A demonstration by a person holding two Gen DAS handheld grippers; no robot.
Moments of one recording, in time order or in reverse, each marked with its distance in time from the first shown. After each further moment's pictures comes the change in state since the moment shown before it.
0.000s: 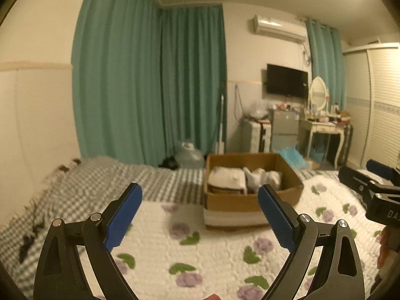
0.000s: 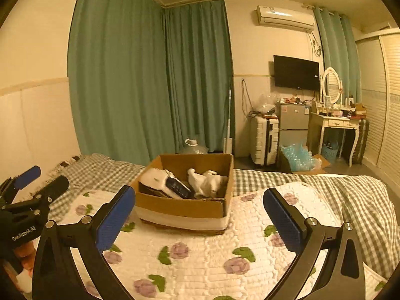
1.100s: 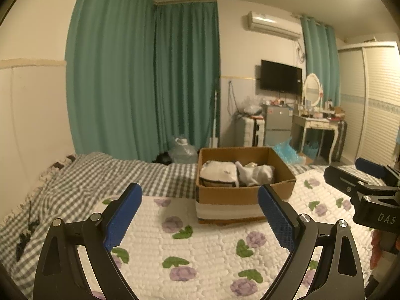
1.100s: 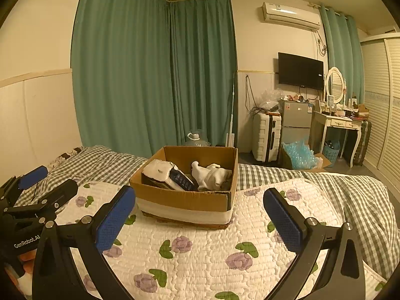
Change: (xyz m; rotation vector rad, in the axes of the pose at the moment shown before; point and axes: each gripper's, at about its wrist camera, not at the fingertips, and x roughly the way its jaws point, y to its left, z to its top) left arm 0.009 -0.005 -0.012 0.009 0.022 -0.027; right arm 0.000 0.008 -0.005 -0.014 0.030 0.023
